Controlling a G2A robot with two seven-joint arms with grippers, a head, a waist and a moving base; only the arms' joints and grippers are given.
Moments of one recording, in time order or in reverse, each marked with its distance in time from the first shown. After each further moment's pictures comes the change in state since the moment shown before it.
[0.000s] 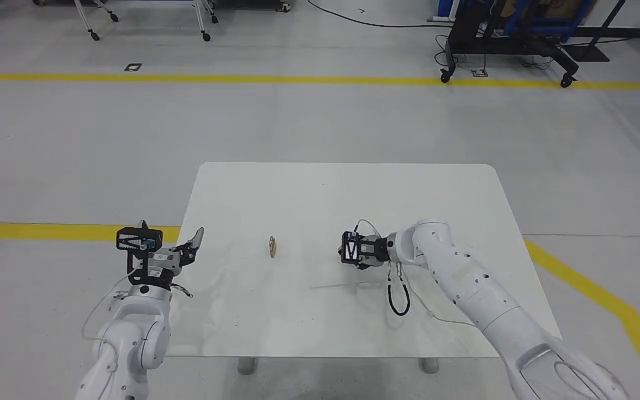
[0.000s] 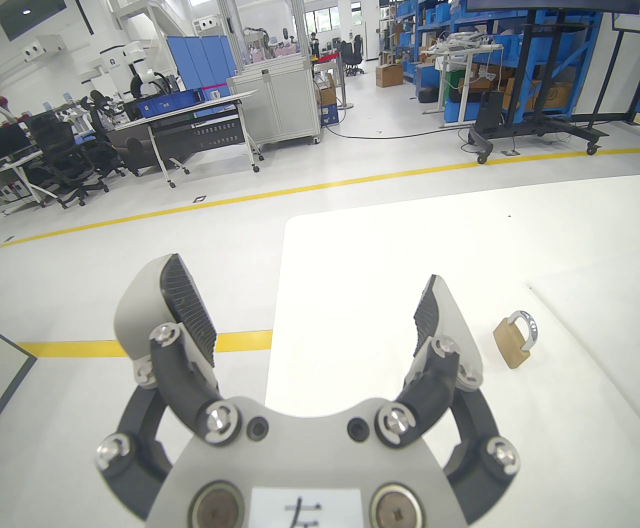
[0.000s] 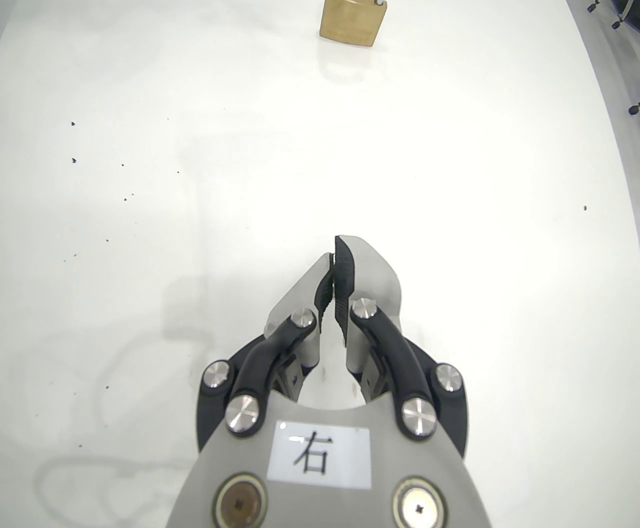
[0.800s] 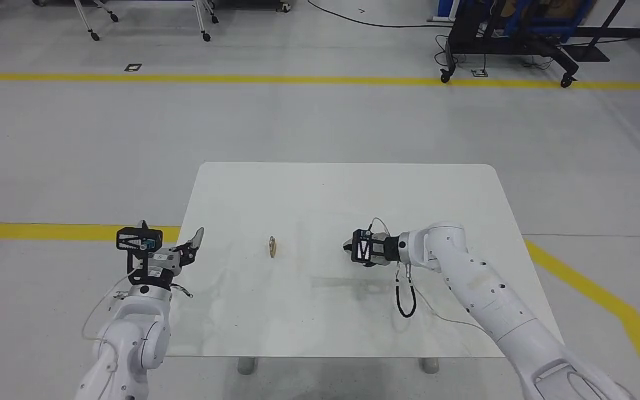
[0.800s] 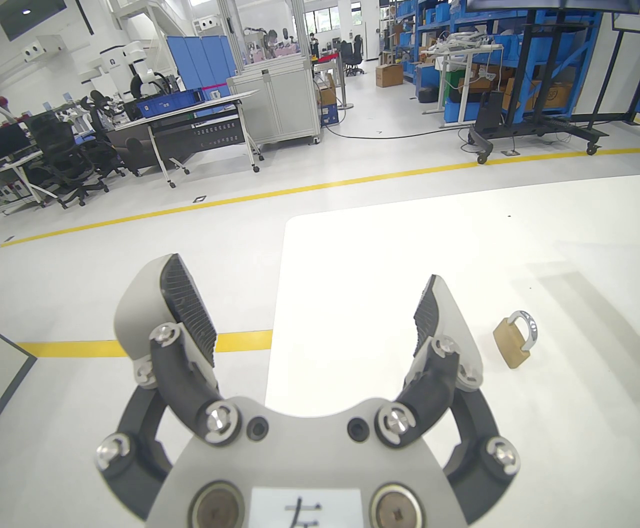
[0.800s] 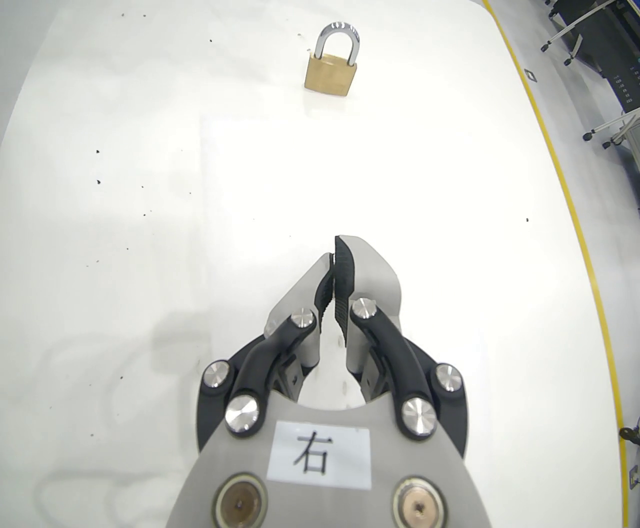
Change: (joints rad) left arm 0.000 0.000 0.000 0.000 0.000 0.000 0.000; right arm -0.084 0.056 0.089 -0.122 -0.026 0.015 -0.084
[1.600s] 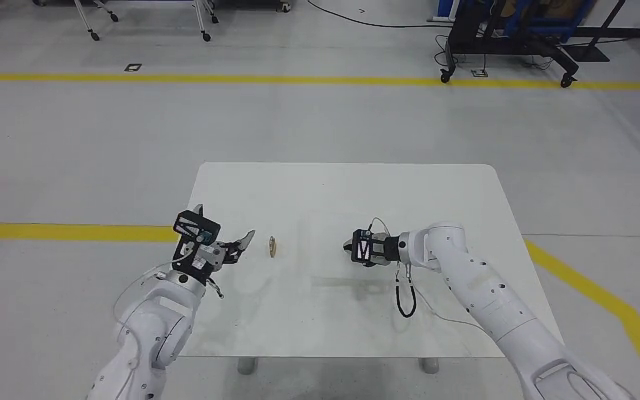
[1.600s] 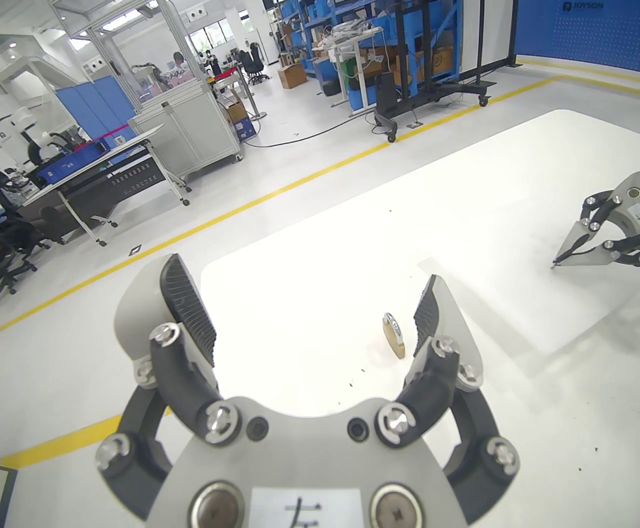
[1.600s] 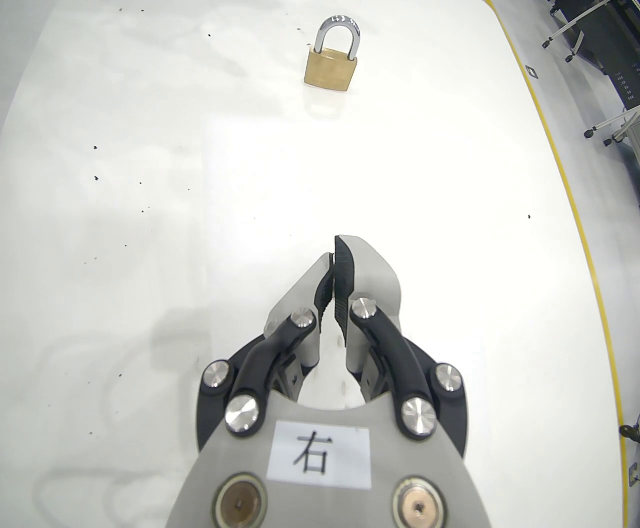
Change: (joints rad) left arm -0.062 0.002 0.125 -0.153 0.111 -0.191 -0.170; right arm 0.000 0.000 0.000 0.000 0.000 0.000 -0.001
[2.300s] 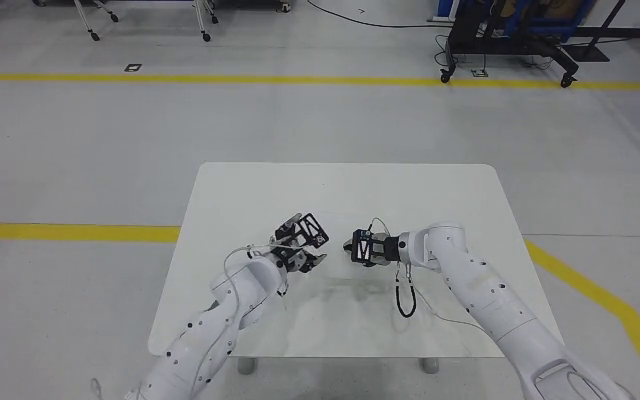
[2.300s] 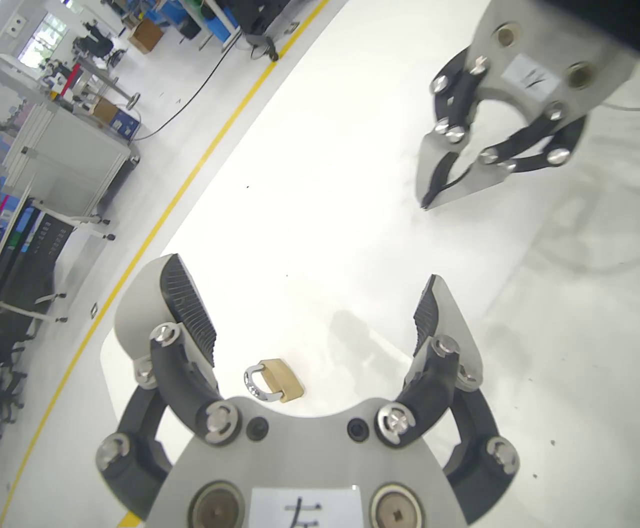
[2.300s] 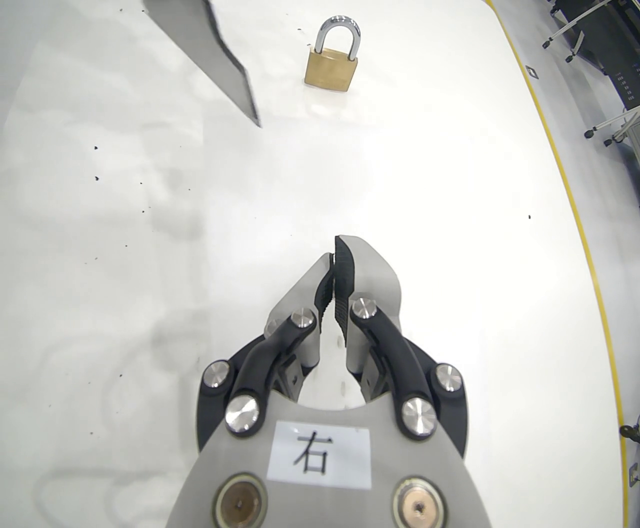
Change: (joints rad) left arm -0.429 -0.083 0.538 0.314 0.198 -0.073 -0.315; right arm 0.000 0.000 0.000 0.000 0.000 0.000 0.000
